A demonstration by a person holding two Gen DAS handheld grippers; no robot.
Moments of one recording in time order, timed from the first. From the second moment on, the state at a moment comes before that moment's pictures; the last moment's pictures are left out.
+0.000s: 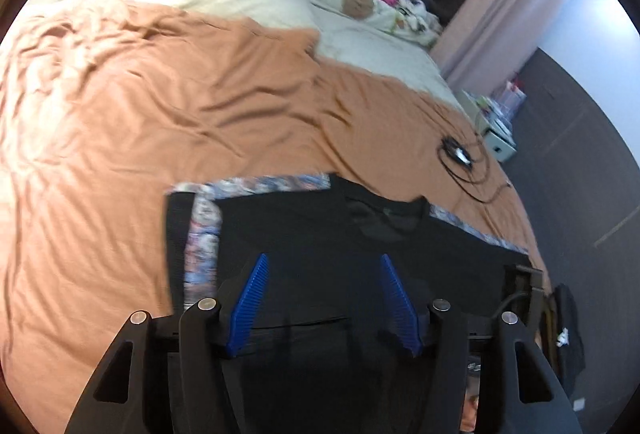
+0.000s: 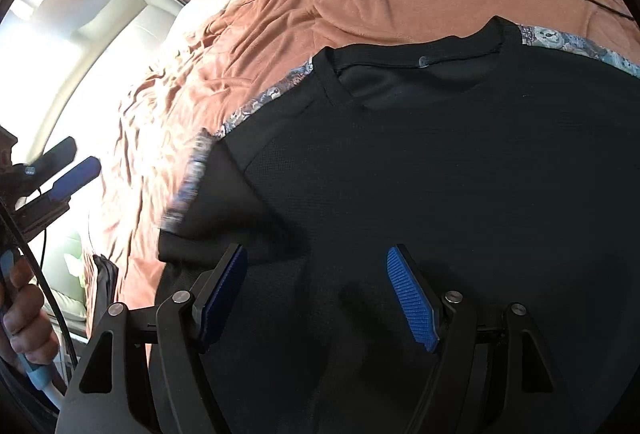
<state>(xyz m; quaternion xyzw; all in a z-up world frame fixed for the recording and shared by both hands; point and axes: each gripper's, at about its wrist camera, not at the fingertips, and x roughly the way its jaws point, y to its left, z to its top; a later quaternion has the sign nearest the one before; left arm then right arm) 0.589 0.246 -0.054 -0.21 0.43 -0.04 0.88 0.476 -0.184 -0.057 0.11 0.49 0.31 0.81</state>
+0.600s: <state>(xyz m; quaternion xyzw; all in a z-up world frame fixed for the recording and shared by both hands) 0.505 0.347 -0.109 -0.22 0.47 0.06 0.85 0.457 -0.080 -0.045 -0.06 0.43 0.36 0.82</state>
